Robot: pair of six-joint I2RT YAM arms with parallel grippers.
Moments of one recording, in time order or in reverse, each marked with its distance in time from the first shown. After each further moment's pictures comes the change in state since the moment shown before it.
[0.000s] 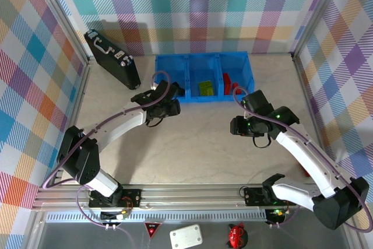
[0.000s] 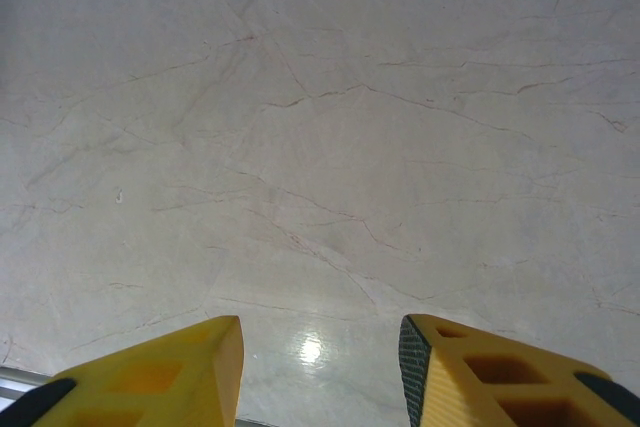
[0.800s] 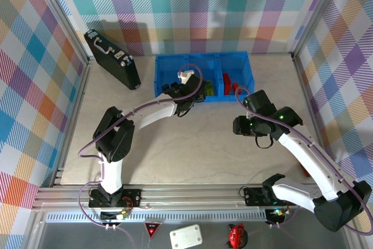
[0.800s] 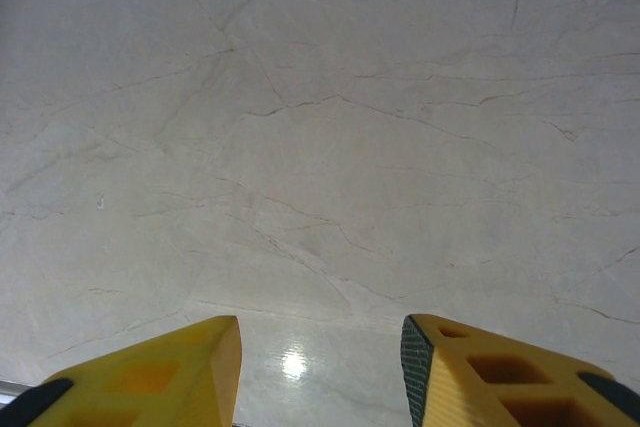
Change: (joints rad) left arm -0.116 0.385 0.296 0.294 -0.196 -0.023; right arm -0.001 -0.020 0.025 -0.038 0.054 -0.023
